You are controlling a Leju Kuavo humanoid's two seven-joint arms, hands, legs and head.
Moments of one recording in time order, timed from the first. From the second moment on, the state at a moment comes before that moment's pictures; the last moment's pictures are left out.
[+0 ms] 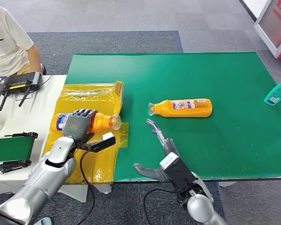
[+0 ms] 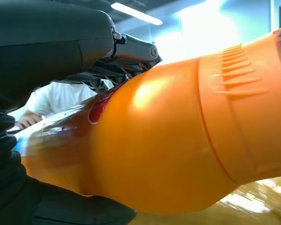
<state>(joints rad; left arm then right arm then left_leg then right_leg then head) -0.53 0.03 -0.40 -0.83 -1.40 0.34 0.00 -0.04 -0.01 0.42 -1.71 0.33 -0.03 -0.45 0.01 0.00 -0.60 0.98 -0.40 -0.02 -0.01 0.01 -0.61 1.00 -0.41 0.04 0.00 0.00</state>
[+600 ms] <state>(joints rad) -0.58 -0.12 -0.44 -0.60 -1.35 0.34 -0.01 -0.06 -0.01 0.47 -1.74 0.32 -0.03 -0.45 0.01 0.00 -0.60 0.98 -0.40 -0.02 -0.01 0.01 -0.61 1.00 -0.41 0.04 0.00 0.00</state>
